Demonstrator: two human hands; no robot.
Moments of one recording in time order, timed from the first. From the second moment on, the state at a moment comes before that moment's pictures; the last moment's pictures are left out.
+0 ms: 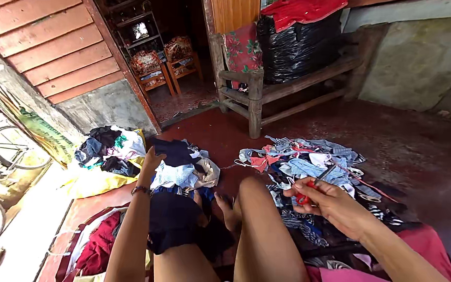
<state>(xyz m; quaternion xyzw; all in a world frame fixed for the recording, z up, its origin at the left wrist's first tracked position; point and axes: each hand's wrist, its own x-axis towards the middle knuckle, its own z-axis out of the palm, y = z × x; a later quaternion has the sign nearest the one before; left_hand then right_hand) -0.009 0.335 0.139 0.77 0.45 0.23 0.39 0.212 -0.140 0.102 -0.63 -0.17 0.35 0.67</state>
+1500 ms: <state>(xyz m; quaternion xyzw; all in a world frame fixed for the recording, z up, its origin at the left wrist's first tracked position) -0.067 0.171 0.248 0.63 0.05 0.30 0.71 0.085 -0.010 0.083 -0.47 -0.14 0.63 0.60</state>
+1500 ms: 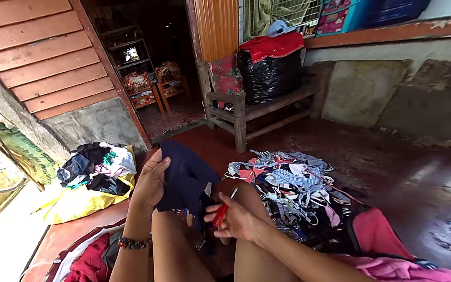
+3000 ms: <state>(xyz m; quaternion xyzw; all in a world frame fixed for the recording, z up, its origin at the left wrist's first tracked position) -0.028 0.162 0.065 0.63 0.07 0.21 0.74 0.180 0.043 0.221 -0.53 -0.16 0.34 0.76</state>
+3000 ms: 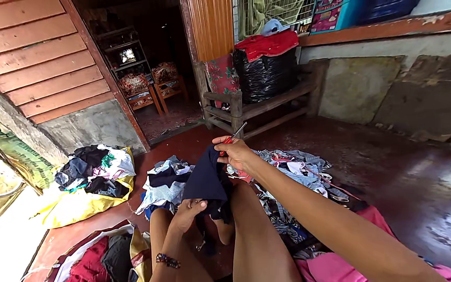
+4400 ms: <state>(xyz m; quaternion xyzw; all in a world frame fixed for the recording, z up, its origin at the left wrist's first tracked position) -0.002 0.190 0.190 0.63 0.04 0.17 0.75 0.132 0.002 0.069 -0.38 0.00 0.60 0.71</state>
